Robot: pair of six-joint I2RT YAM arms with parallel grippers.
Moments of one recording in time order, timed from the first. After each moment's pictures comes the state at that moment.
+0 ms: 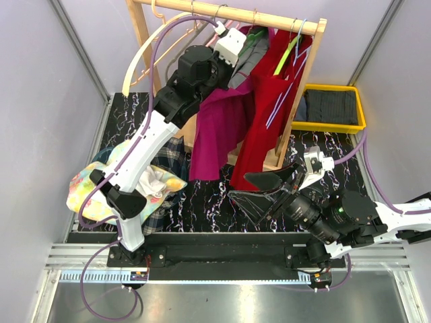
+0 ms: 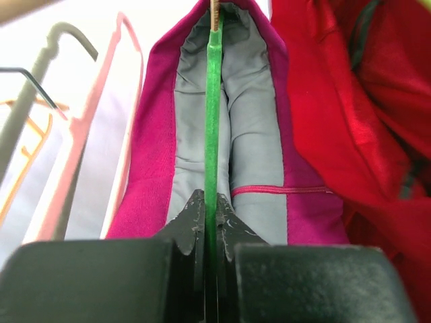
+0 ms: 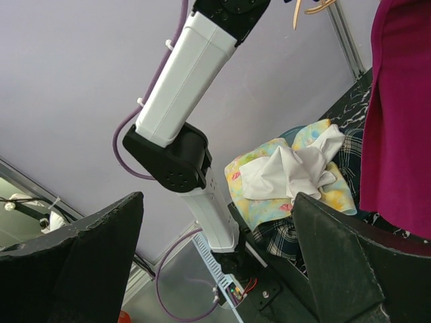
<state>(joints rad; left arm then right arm) -0.72 1.84 2.26 -0.50 -0.16 0.24 1.75 0.79 1.12 -0.03 0.80 0.42</state>
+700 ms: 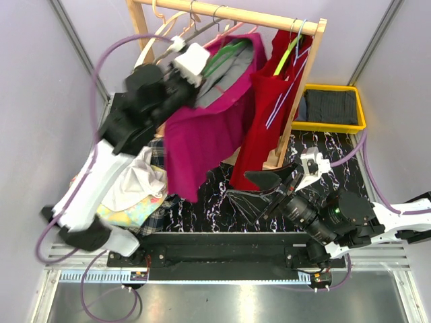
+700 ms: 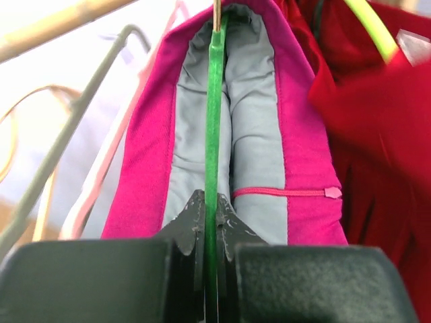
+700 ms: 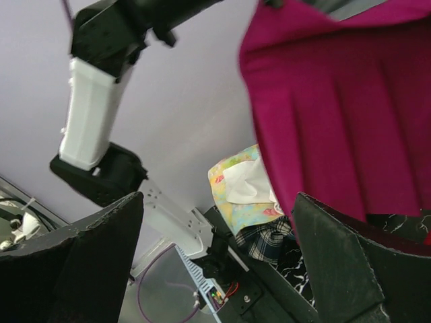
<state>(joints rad) -0.72 1.49 2.01 -0.57 -0.11 0.26 1.75 0.81 1.12 -0.02 0.82 0.37</state>
